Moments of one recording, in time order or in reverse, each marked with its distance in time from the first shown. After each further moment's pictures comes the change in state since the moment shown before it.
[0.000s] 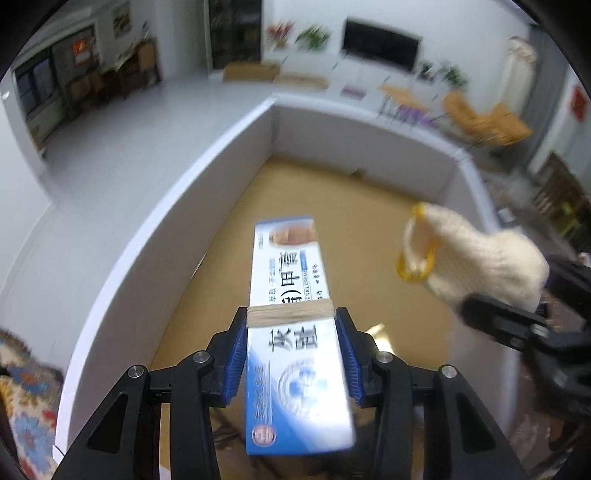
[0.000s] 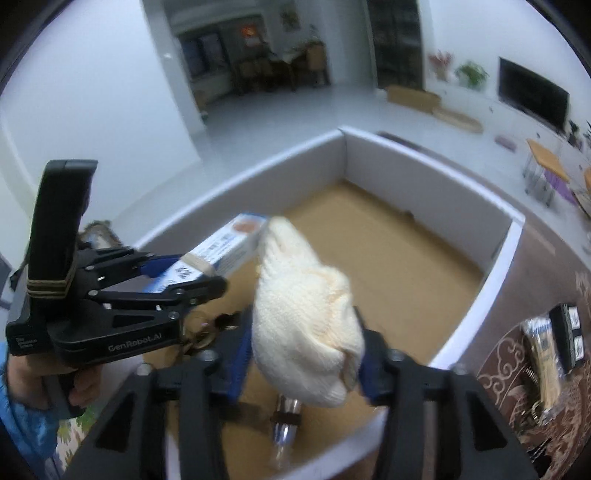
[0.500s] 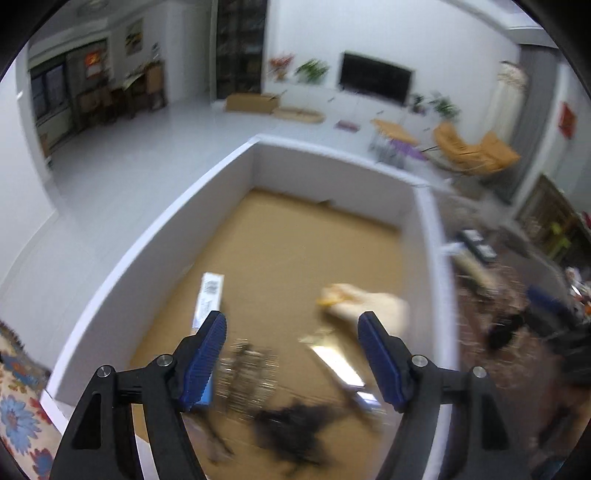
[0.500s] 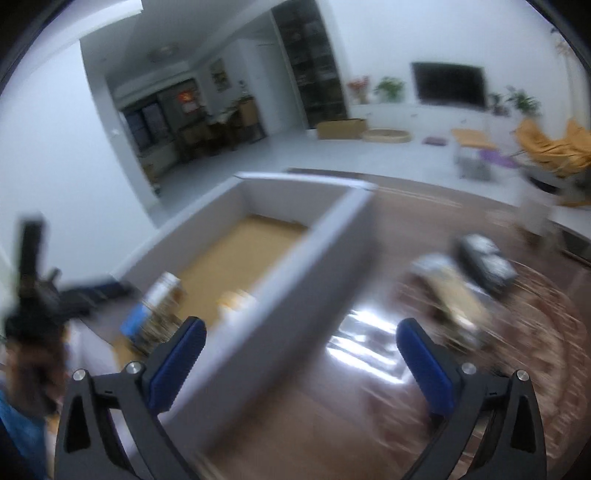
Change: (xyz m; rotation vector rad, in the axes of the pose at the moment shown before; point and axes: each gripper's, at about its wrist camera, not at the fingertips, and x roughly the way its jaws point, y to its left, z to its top) left arm -0.077 -0.052 -0.039 0.006 -0.203 -0.079; right arm -0.103 -0.104 -0.108 0.225 -0.227 -0.145
